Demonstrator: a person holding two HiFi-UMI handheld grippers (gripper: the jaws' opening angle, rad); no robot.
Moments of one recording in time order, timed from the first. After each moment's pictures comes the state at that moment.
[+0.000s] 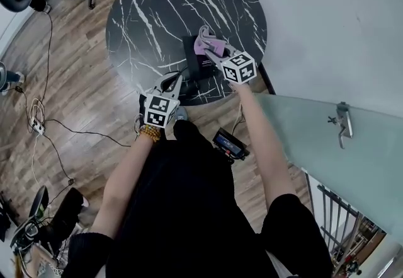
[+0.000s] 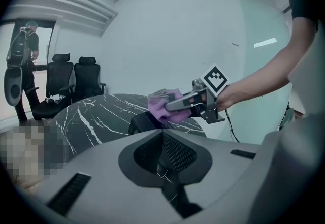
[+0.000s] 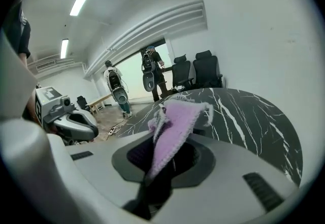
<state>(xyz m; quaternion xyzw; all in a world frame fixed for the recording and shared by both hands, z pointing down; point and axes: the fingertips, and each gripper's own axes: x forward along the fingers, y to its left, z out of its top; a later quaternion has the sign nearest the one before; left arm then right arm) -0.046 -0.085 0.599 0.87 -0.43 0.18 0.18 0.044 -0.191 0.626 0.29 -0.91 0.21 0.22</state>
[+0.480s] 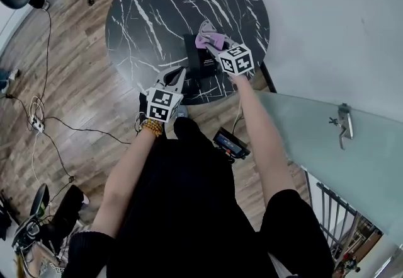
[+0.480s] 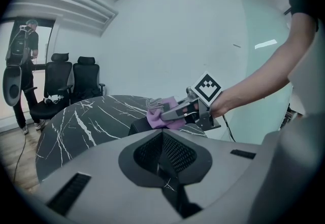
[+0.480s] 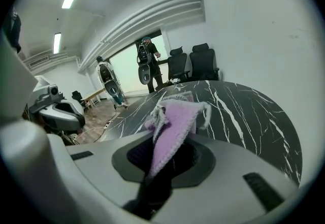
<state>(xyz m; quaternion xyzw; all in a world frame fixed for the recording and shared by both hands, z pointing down) -0.041 -0.107 0.596 0.87 -0.43 0.17 0.18 0.042 -0.219 0.653 0.30 -0.89 0.22 0.26</state>
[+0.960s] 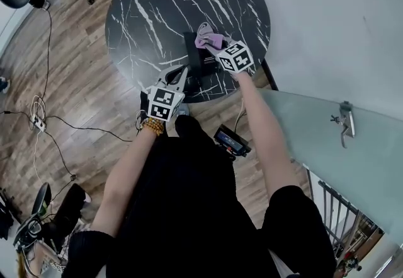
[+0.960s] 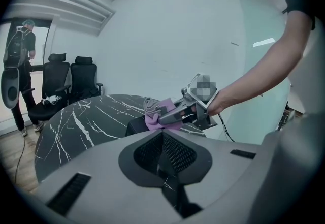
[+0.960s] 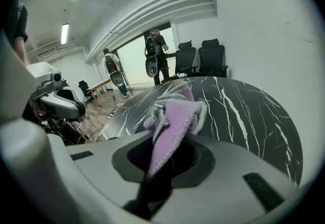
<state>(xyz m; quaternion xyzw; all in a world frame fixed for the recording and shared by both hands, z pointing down) -0.034 -0.102 0.595 0.87 -0.42 0.18 0.18 0.040 -0.210 0.670 0.26 -0.90 0.19 0.31</state>
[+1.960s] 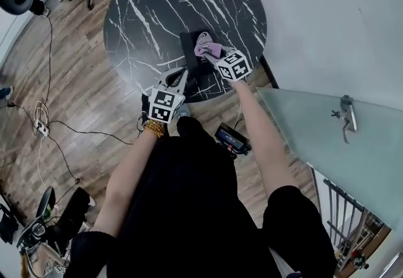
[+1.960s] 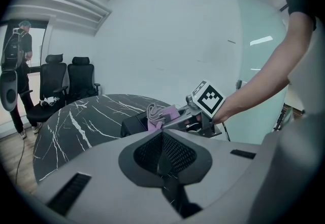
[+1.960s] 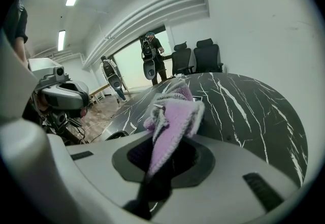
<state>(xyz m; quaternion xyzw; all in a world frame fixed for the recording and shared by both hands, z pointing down) -0.021 -0.091 0.597 0.88 -0.41 0.19 0.17 0.055 -0.176 0.689 0.28 -0.89 0.22 0.28</state>
